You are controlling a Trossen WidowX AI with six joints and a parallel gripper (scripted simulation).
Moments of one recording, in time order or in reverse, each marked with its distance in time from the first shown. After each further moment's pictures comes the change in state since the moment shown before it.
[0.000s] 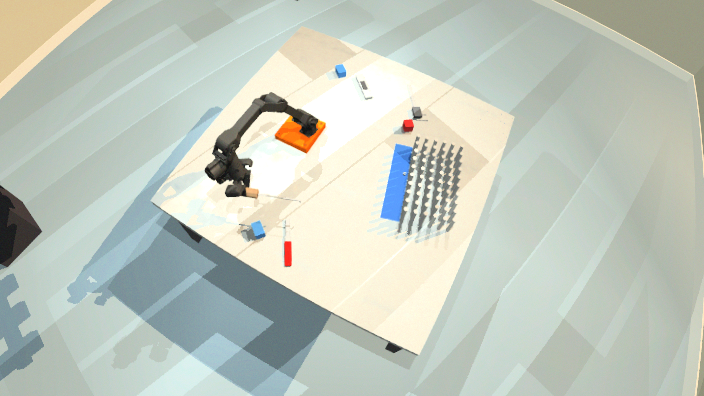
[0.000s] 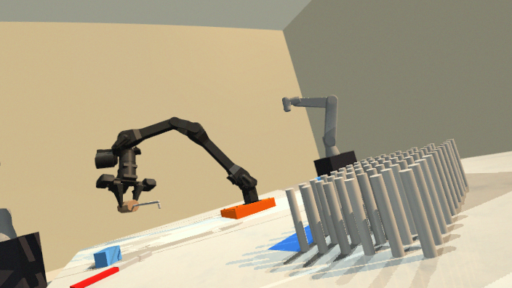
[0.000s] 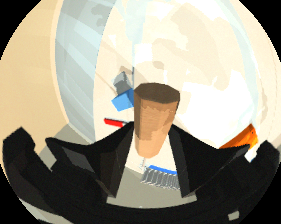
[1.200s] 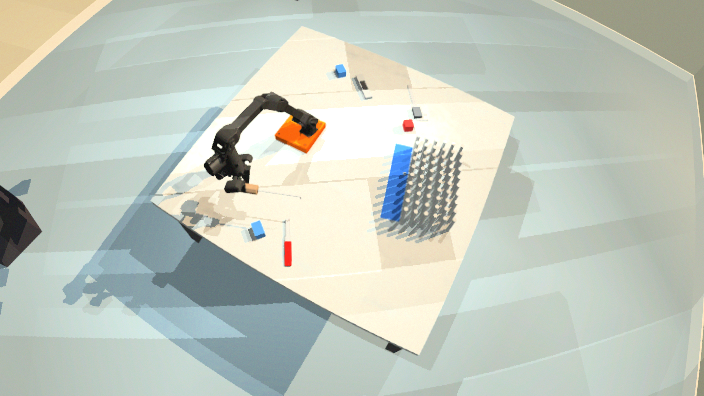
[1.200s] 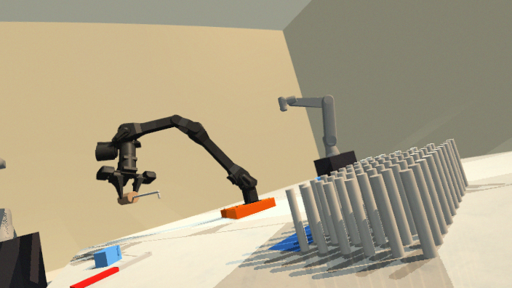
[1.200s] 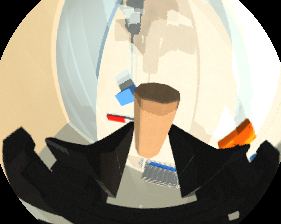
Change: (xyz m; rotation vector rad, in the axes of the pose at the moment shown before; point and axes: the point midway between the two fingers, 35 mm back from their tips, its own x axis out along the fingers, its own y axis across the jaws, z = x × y) arm -0.025 0.003 -0.009 0.000 0.000 0.000
